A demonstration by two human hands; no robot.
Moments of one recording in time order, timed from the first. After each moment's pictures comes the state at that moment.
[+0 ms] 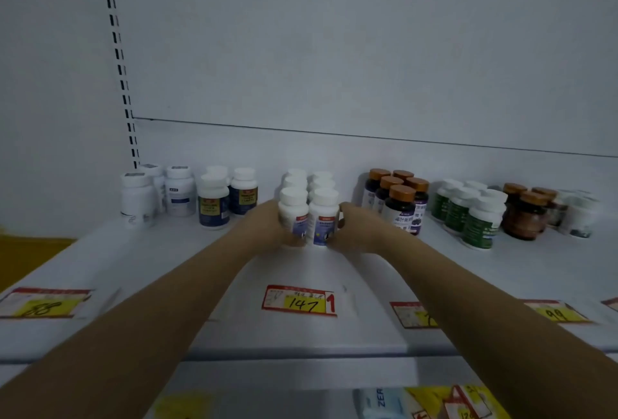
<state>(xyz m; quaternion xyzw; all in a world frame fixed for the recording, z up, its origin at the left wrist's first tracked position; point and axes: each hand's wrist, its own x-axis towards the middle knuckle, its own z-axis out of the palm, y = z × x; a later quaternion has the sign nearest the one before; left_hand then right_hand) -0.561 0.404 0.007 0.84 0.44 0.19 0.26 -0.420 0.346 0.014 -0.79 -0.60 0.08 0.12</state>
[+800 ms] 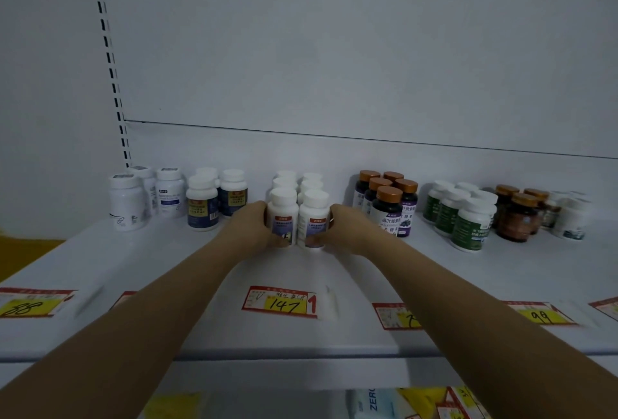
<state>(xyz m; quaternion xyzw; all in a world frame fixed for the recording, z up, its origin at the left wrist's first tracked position) -0.557 0.411 -0.008 0.79 0.48 0.25 0.29 -0.407 0.351 0.007 -0.76 -0.61 0.13 0.18</state>
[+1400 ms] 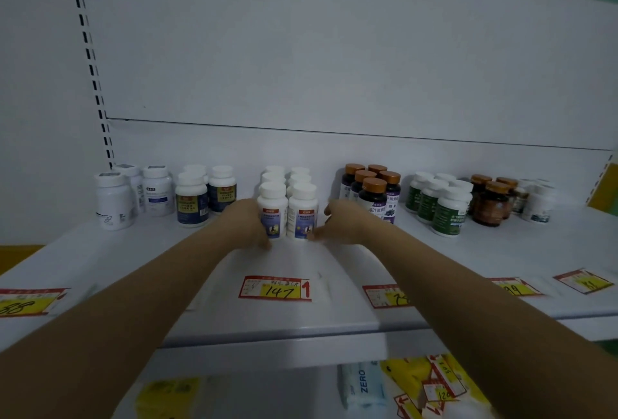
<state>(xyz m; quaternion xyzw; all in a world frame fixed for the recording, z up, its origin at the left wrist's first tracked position) -0.560 0.398 0.009 0.82 0.51 0.12 0.22 -0.408 0.335 0.014 -0.80 -0.58 0.10 0.13</state>
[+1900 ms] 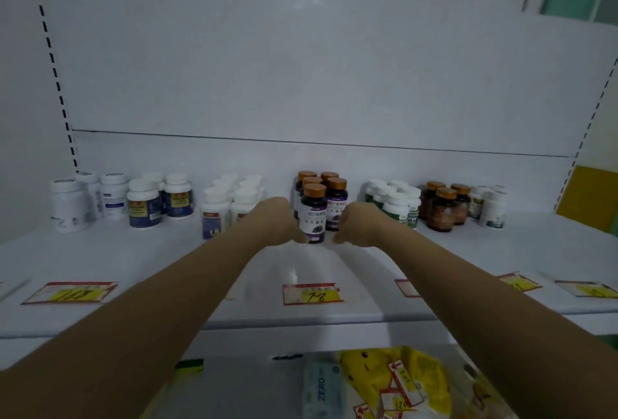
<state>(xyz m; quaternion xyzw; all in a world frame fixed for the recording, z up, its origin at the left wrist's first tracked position) -0.453 0.309 0.032 0.83 0.48 0.16 0.24 -0.313 0.259 0.030 -0.80 -0.59 0.05 0.10</state>
